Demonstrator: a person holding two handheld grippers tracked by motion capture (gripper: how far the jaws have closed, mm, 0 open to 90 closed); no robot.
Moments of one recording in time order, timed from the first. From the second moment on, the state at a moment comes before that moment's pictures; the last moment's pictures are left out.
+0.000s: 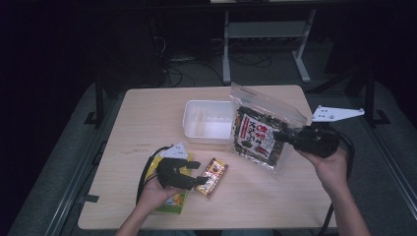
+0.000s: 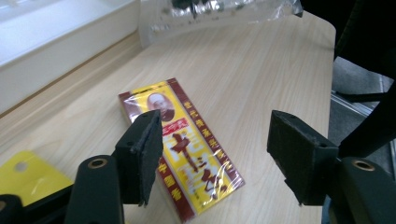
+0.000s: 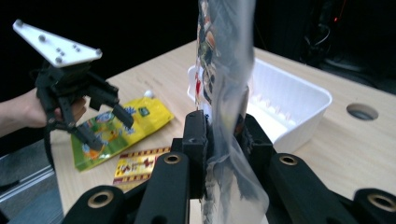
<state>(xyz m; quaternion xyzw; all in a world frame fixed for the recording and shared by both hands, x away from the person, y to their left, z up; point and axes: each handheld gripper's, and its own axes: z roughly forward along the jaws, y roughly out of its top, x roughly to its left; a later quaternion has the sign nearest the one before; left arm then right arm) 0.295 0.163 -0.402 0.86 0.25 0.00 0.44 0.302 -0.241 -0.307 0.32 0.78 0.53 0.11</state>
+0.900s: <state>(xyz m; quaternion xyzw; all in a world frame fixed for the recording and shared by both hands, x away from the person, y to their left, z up) 0.285 0.207 -0.411 0.85 0.28 0.02 0.44 0.386 -0.174 -0.281 0.29 0.77 0.54 0.18</state>
